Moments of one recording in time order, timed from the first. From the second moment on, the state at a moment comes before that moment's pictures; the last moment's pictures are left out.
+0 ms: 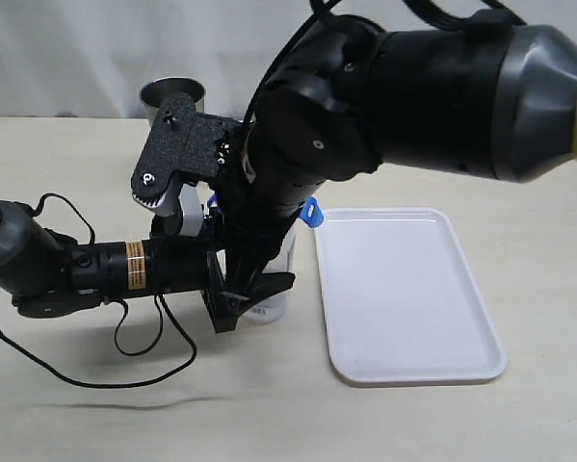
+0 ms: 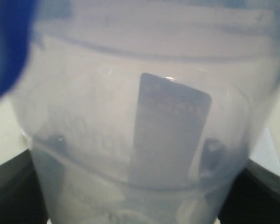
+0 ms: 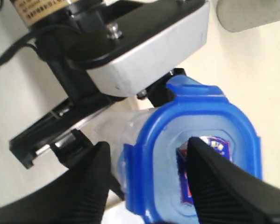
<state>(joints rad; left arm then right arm) -0.34 2.23 -0.86 1.01 -1.21 -0.29 0.87 1.77 -1.39 -0.29 0.78 -0.33</state>
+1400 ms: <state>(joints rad) -0.34 2.23 -0.86 0.99 -1.21 -0.29 0.48 1.73 -1.31 0.48 0.85 -0.13</state>
